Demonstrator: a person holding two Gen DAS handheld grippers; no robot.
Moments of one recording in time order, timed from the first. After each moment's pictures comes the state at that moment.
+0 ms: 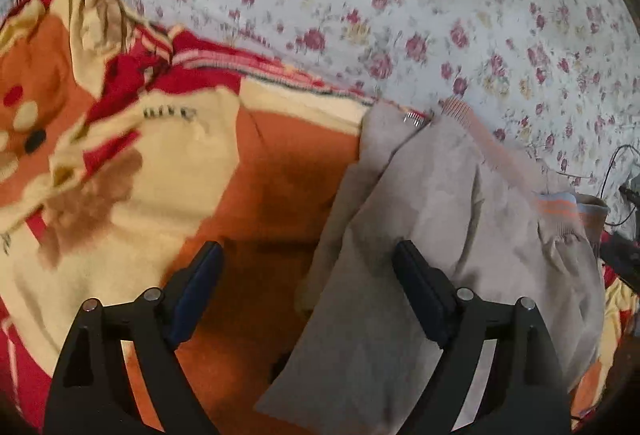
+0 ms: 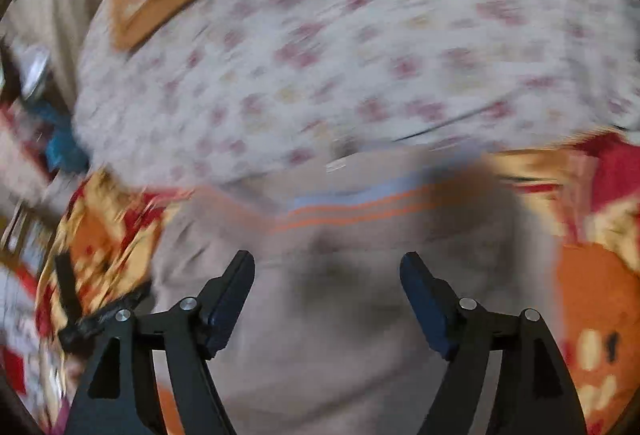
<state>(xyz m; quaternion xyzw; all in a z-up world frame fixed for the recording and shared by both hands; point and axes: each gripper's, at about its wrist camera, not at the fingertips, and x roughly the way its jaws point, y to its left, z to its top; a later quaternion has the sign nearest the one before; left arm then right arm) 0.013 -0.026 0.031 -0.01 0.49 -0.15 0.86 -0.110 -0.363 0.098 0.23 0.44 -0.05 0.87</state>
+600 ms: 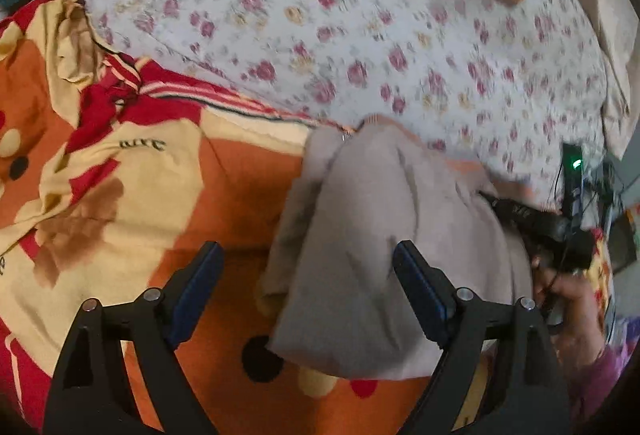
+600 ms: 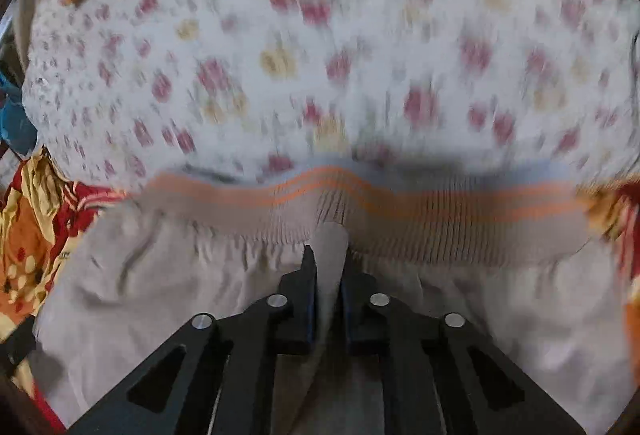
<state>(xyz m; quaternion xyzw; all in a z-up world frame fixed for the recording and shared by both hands) 0.001 -0.031 0.059 -0.02 0.48 -0.23 0.85 -0.013 -0.358 0.031 0.18 0.46 -0.12 0.86</state>
